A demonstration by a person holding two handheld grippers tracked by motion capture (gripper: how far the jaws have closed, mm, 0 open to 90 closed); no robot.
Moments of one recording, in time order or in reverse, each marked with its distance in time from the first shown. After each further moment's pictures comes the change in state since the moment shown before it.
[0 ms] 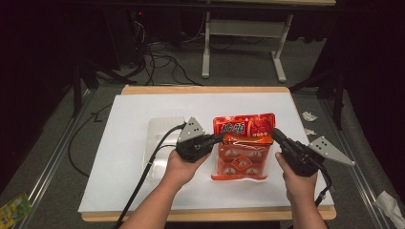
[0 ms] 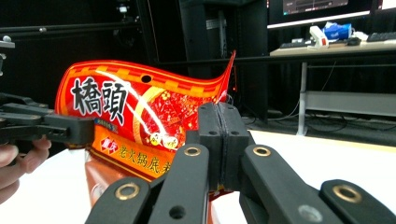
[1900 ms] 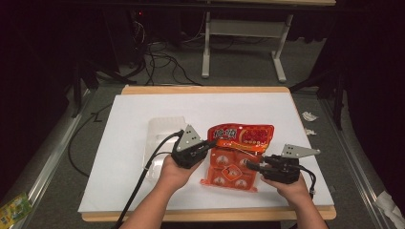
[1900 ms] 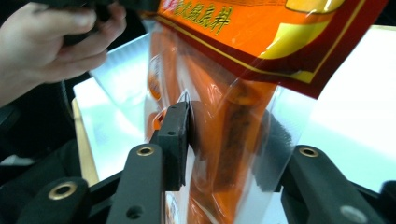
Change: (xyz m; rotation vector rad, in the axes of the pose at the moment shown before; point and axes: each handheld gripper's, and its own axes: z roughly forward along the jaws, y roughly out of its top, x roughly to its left) left arm 0.002 -0.025 -0.006 0.072 0.060 0.052; right arm -0.013 -0.060 0.028 0.409 0.464 0.012
